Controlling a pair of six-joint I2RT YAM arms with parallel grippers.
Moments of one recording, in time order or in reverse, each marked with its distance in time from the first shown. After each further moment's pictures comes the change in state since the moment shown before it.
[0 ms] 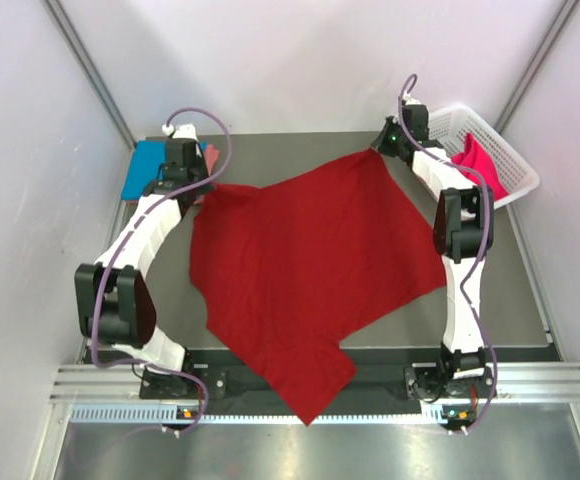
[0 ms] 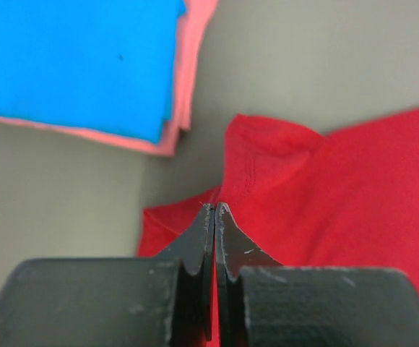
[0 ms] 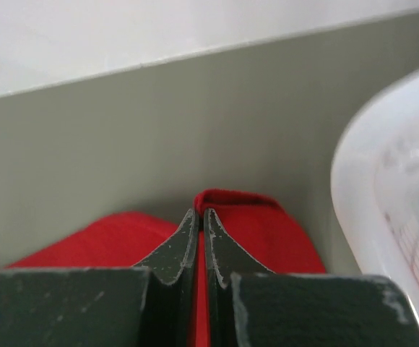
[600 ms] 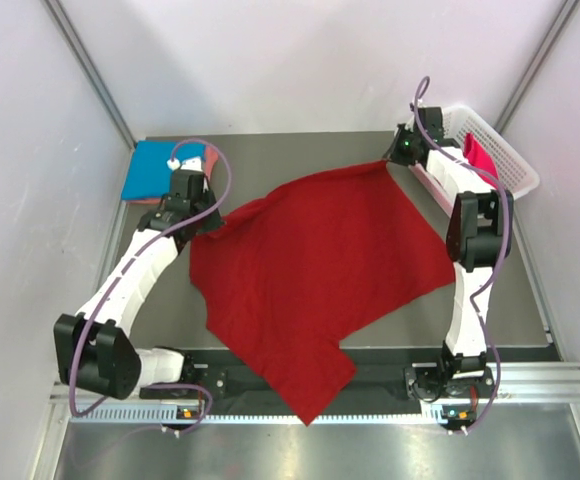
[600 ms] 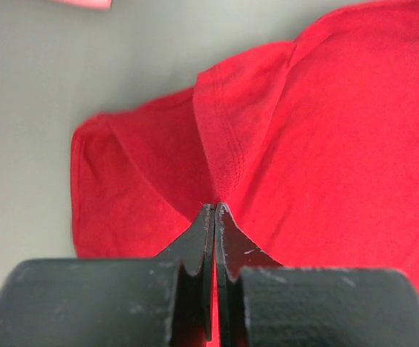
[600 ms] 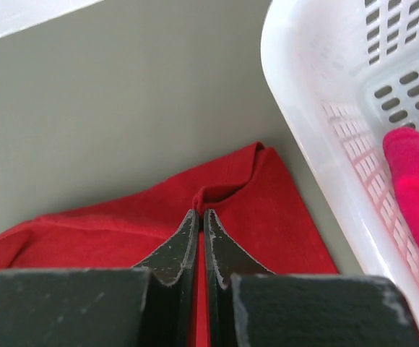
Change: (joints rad) left arm -0.111 -0.301 -0.213 -0.216 0.081 -0.190; right arm -0.040 -0.175 -0.155 -0.193 -0.006 -0.017
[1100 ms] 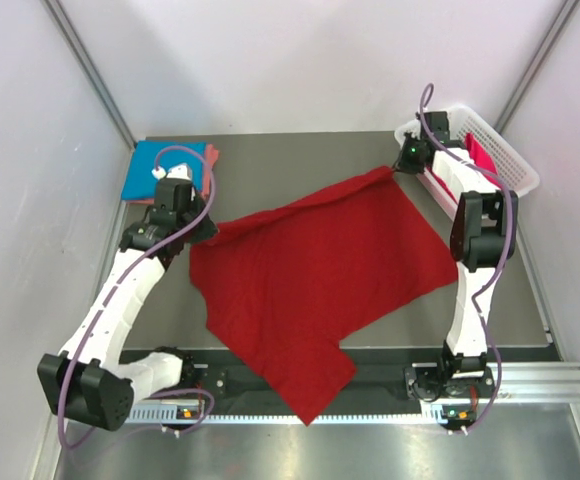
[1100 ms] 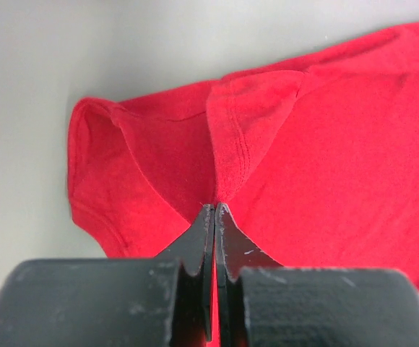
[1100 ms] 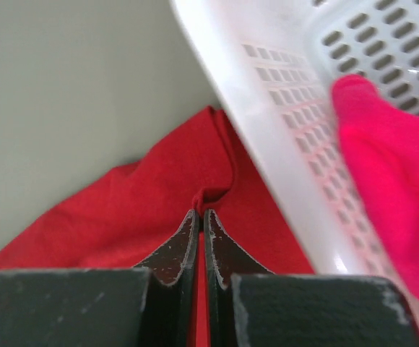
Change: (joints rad) left arm 0.000 -0.164 -0.014 -0.135 0.024 -0.076; right arm -0.028 -0.012 -0.032 -0.097 0.026 -0.047
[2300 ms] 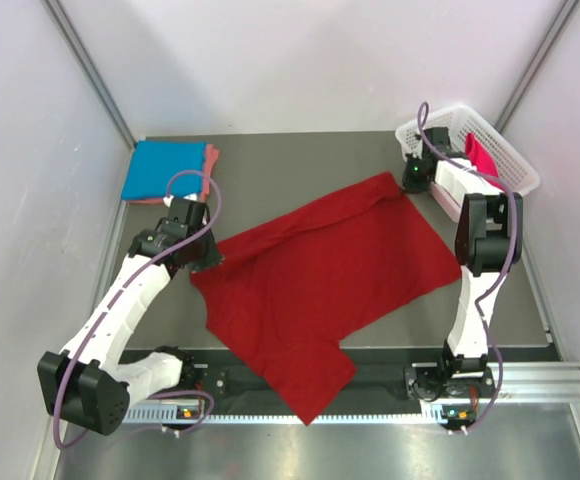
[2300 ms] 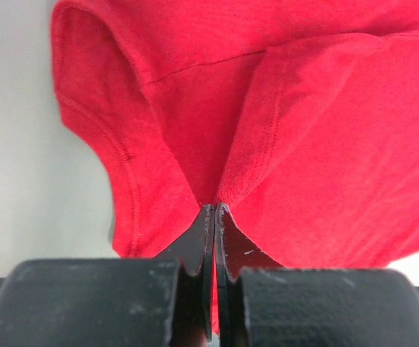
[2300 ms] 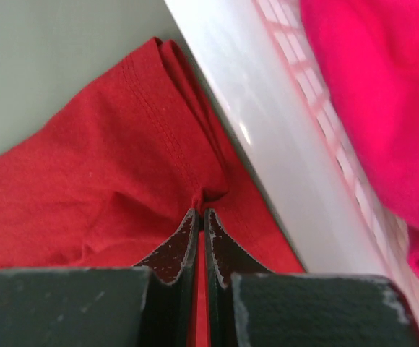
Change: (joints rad) left arm -0.058 -0.028 -0.087 -0.202 0.021 -0.108; right arm -0.023 -0.058 -0.171 -0.044 0.028 -0.109
